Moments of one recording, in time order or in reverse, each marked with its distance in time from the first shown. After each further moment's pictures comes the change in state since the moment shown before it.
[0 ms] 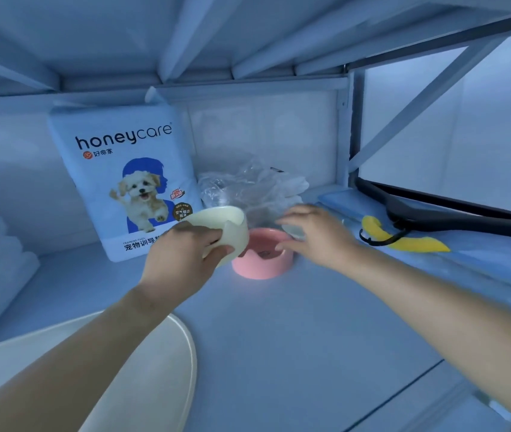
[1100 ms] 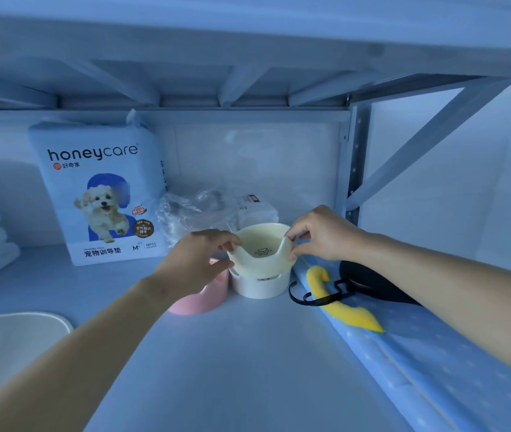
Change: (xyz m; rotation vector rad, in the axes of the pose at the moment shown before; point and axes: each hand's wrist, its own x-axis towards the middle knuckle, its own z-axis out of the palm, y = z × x) left_hand 0.097 0.109 0.074 -0.184 -0.145 -0.237; right_hand 0.038 0.151 -0.084 0.140 -0.262 -0.177
